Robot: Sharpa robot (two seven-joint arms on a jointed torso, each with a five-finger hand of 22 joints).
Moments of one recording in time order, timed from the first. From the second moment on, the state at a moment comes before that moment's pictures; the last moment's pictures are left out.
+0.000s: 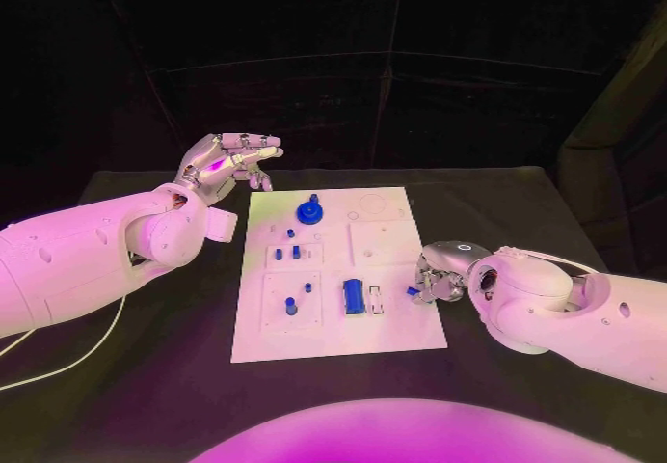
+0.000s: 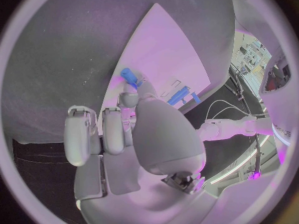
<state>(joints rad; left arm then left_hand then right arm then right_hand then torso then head) 1.24 -0.79 -0.14 1.33 0.00 -0.10 0.54 1.25 -0.01 0.40 -0.16 0.05 0.97 0.20 0.16 0.07 0.96 0.12 0.33 0.08 1.25 0.03 1.01 0.39 0.17 1.25 0.12 0.60 0.54 0.98 -1.02 -0.03 1.84 -1.65 -0.13 -0.58 1.51 0.07 -0.18 0.13 0.30 1.05 0.07 0.23 0.37 1.35 -0.01 0.83 1.06 1.47 -0.07 1.38 1.26 0.03 1.47 0.04 1.48 1.31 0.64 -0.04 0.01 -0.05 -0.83</state>
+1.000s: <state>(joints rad) 1.24 -0.78 -0.14 1.33 0.00 -0.10 0.54 1.25 -0.01 0.40 -0.16 0.05 0.97 0.20 0.16 0.07 0.96 0.12 0.33 0.07 1.25 0.03 1.01 0.39 0.17 1.25 0.12 0.60 0.54 0.97 -1.01 -0.04 1.89 -1.38 -0.33 -0.54 1.41 -0.02 0.01 0.22 0.48 1.11 0.07 0.18 0.33 1.41 -0.01 0.98 1.17 1.47 -0.07 1.42 1.31 0.03 1.47 0.04 1.52 1.31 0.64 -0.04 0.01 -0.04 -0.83</state>
